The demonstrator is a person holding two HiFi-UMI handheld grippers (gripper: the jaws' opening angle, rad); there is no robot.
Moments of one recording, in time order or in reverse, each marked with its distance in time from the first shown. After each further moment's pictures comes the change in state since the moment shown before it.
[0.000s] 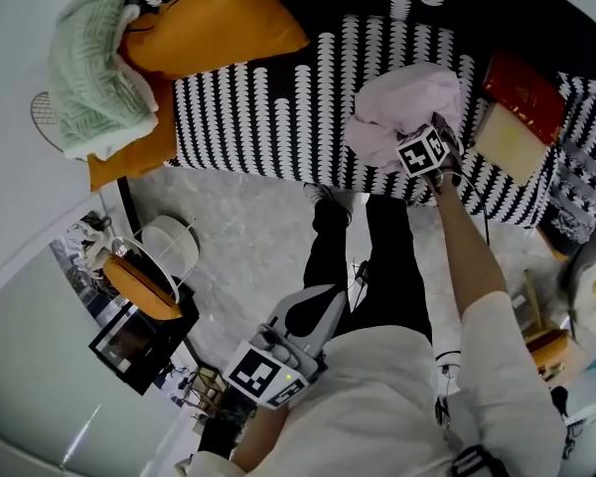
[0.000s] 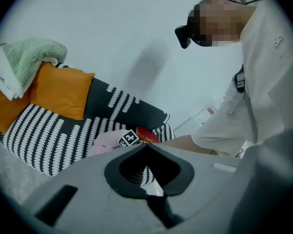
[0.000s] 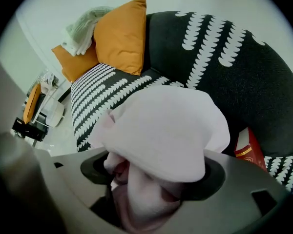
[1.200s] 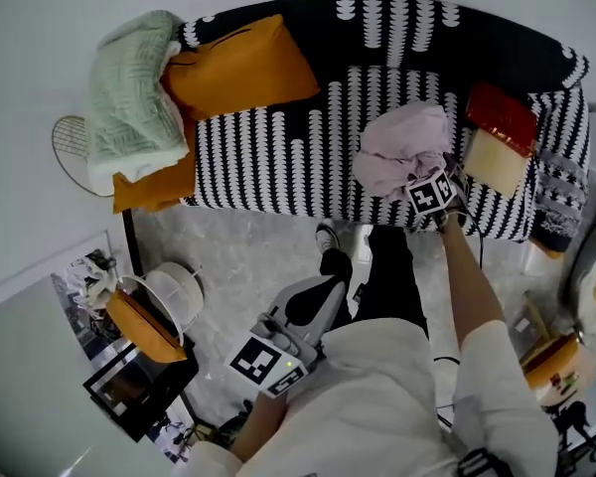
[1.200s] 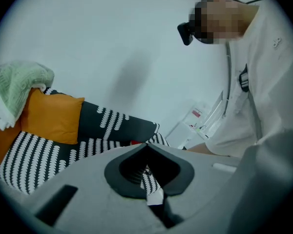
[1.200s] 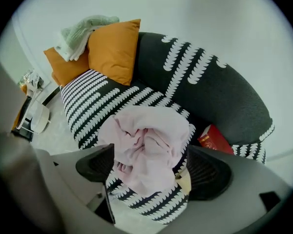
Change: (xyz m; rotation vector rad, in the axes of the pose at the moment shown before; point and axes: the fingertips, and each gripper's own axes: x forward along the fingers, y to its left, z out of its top) left arm -0.069 -0.003 0.041 0.183 -0.136 -0.119; right arm -0.107 0.005 -0.010 0.069 -0.019 -0.204
